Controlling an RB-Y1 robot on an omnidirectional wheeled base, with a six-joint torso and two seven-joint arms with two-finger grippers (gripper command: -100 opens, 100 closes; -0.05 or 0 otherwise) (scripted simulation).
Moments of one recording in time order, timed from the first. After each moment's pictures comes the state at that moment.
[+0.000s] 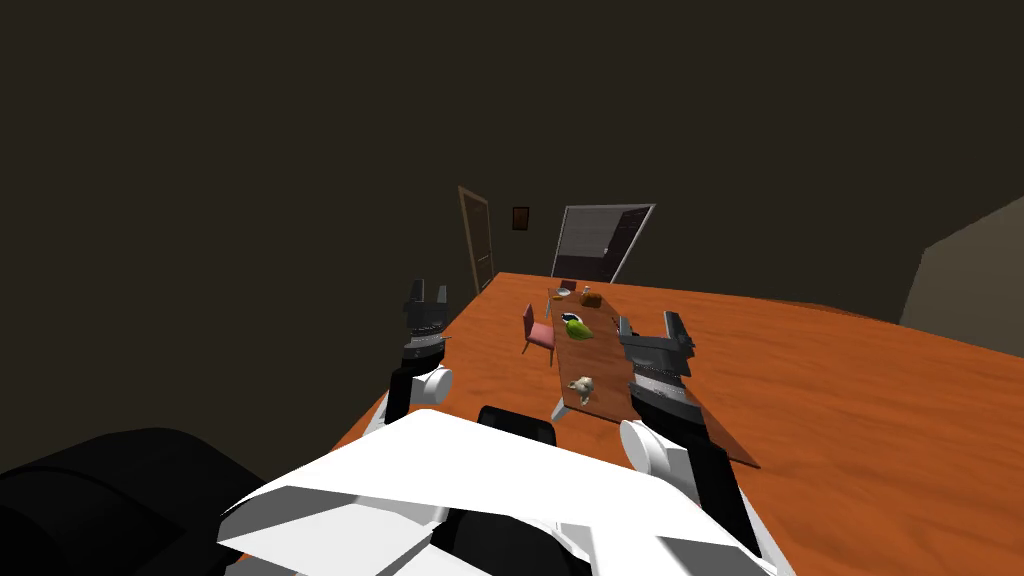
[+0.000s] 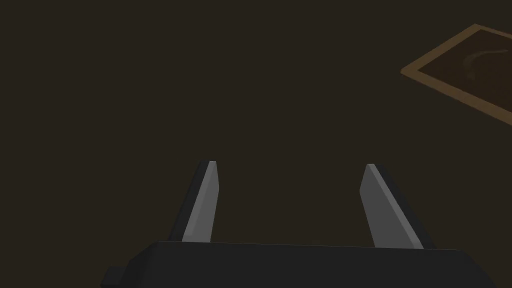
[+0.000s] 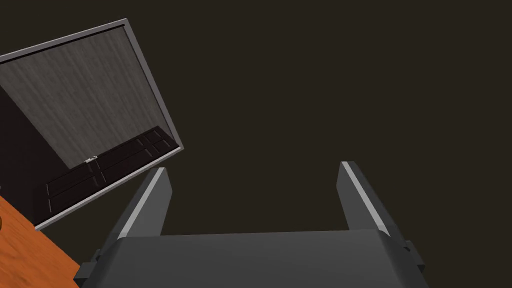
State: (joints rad) left arm 0.45 -0.02 0.01 -2.27 0.12 -0.60 0.05; right arm 0.48 -0.12 -0.05 -2.21 -0.18 -0.47 -0.18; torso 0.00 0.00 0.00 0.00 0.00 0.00
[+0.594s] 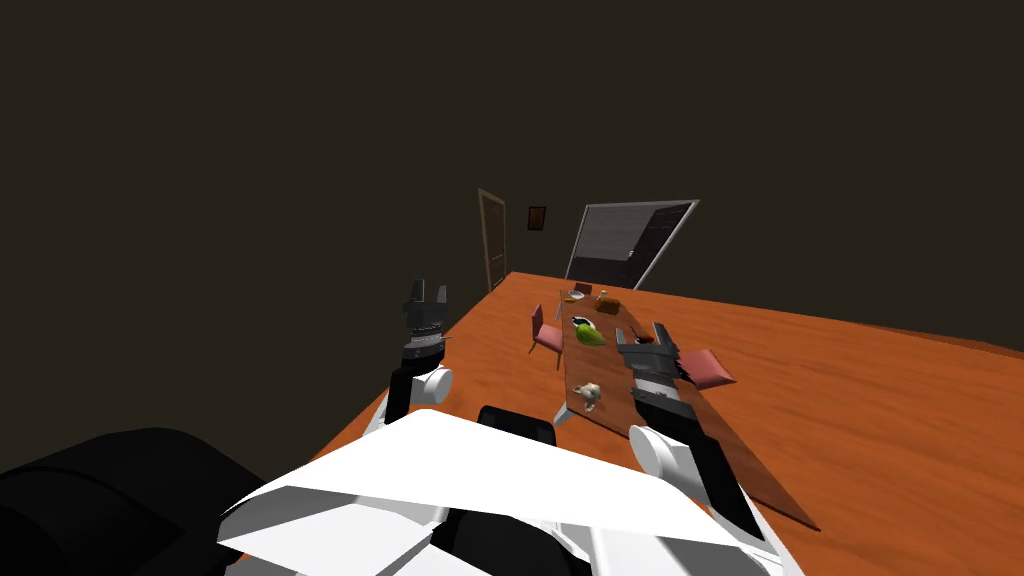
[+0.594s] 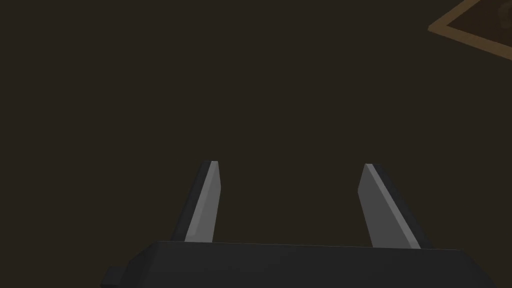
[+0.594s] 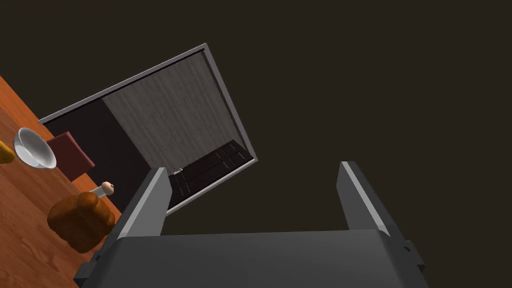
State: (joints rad) left arm 0.45 -0.02 0.01 -2.27 0.12 -0.60 0.05; right arm 0.46 -0.24 -0.07 -2.05 -0.33 -0.43 -0.24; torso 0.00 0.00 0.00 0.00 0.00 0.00
